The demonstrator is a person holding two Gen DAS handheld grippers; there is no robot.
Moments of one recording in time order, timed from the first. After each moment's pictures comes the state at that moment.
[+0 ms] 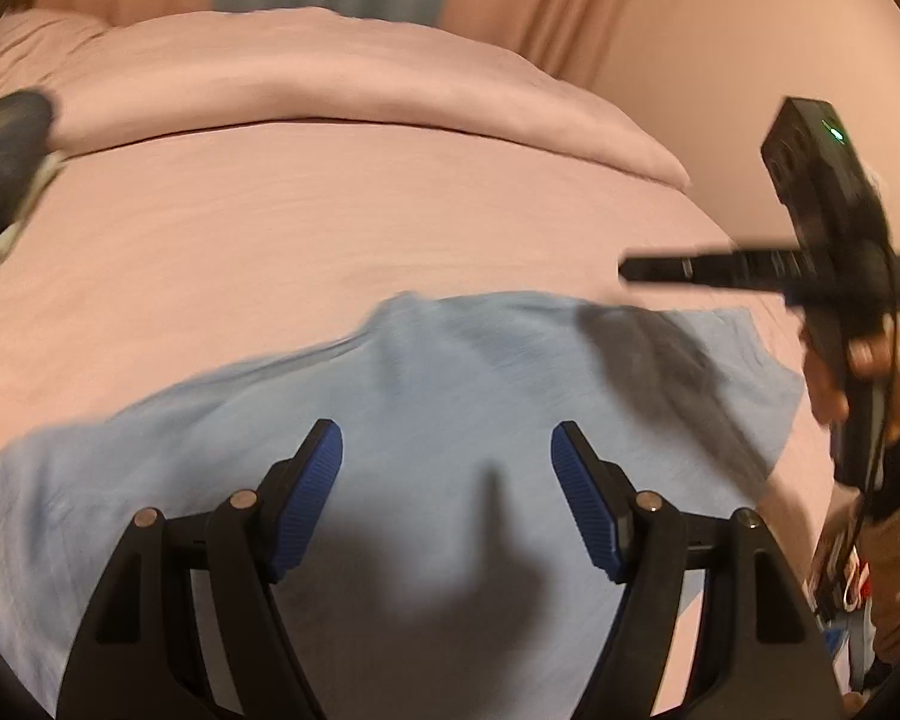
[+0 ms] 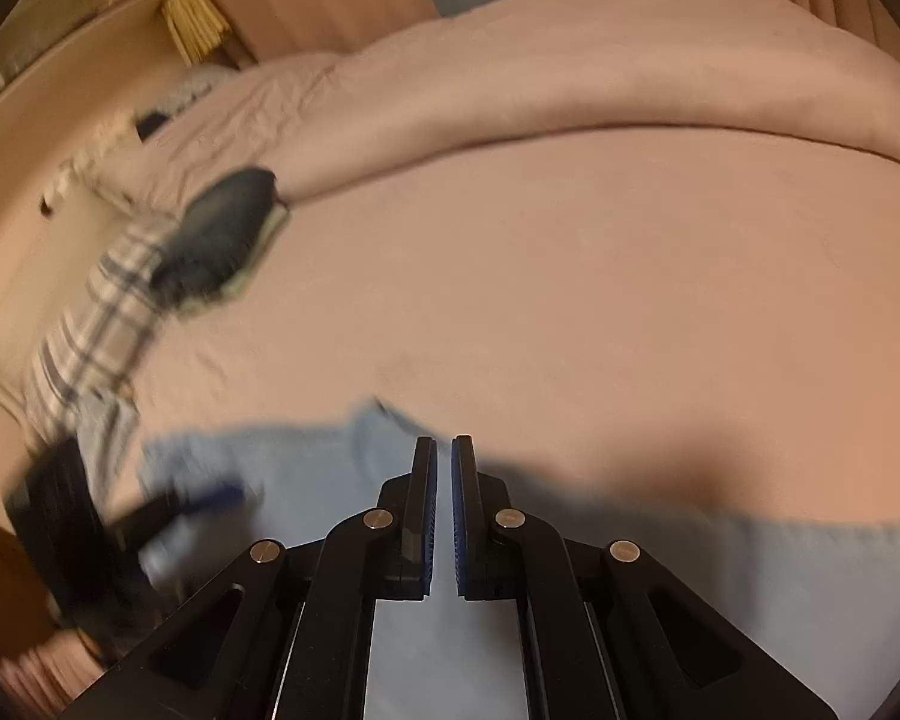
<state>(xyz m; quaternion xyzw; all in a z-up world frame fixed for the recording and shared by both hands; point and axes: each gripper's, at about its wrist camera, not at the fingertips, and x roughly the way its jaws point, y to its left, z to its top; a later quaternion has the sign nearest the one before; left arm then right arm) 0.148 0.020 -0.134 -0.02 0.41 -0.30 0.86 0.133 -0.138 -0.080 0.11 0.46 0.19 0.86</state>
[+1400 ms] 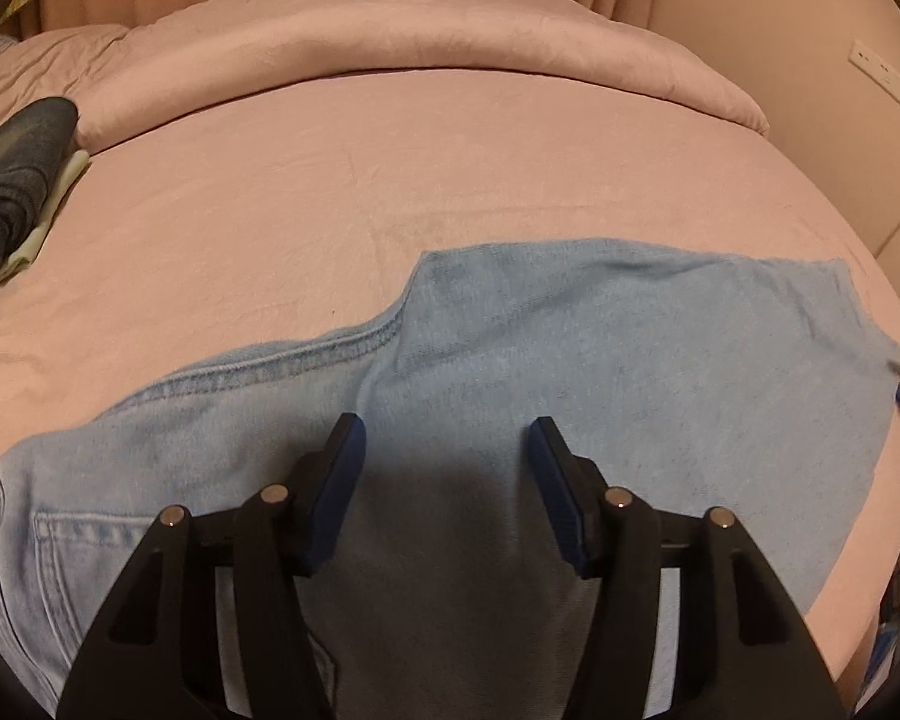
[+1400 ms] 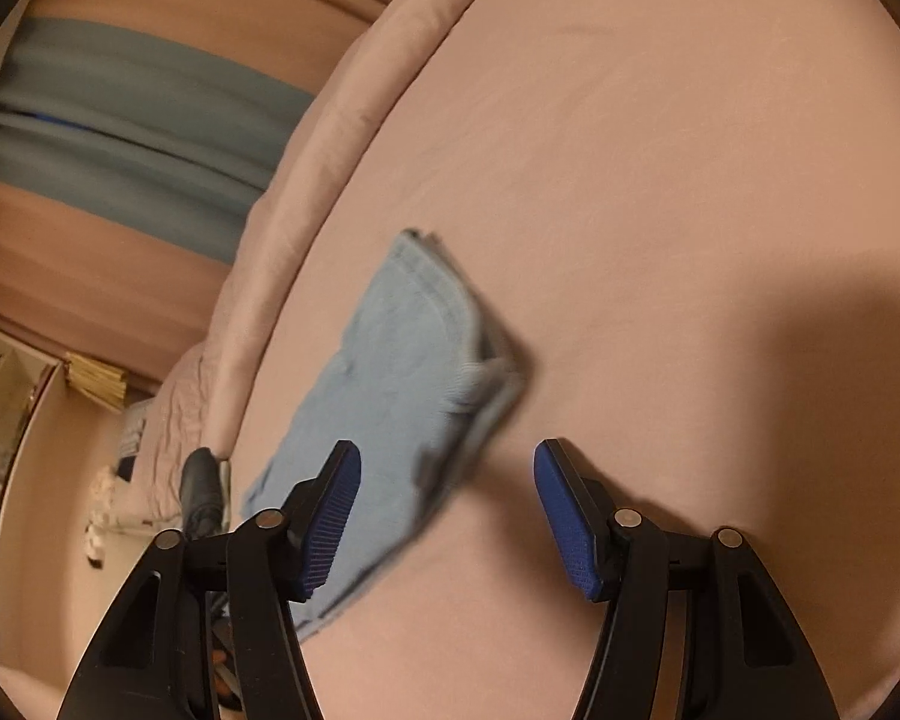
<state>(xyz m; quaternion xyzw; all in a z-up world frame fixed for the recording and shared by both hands) 0.168 0.016 -0.170 0.04 0.45 -0.20 0.87 -0.049 -0.391 -0.173 0.48 0.33 0.00 0.81</state>
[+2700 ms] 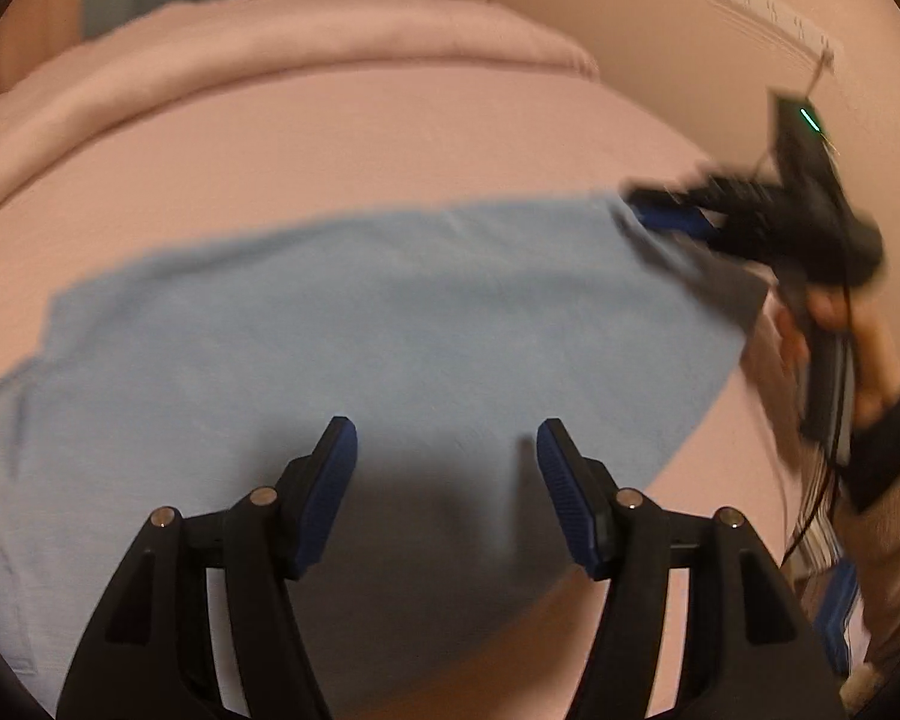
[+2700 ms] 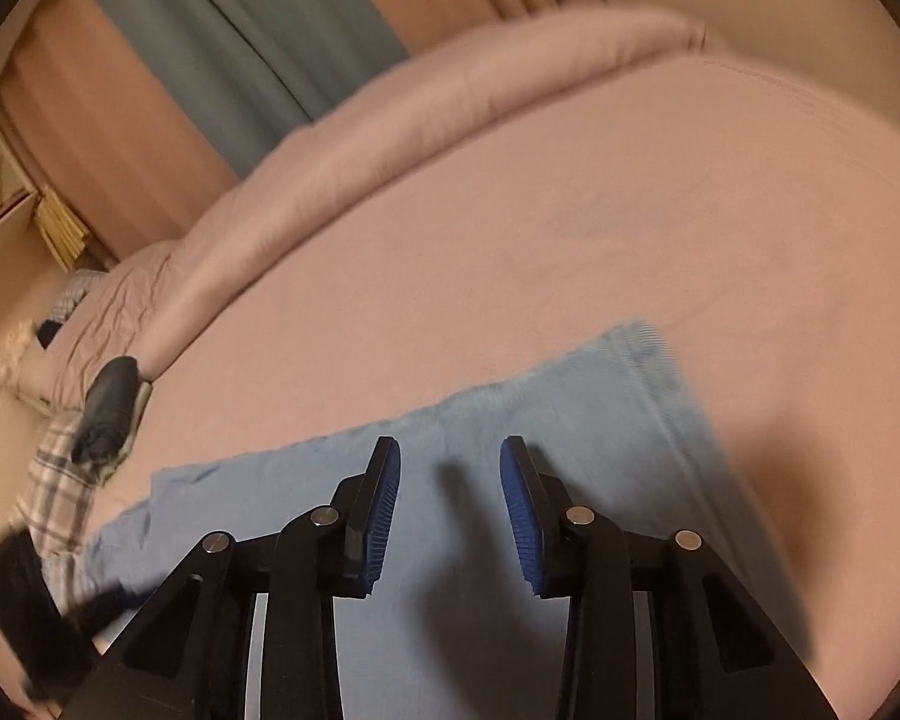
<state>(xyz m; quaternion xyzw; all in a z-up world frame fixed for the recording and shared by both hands) 0.095 -0.131 -0.170 0.08 0.45 -0.34 0.82 0.062 -0.356 -0.143 0.29 0.36 0.00 0.89</state>
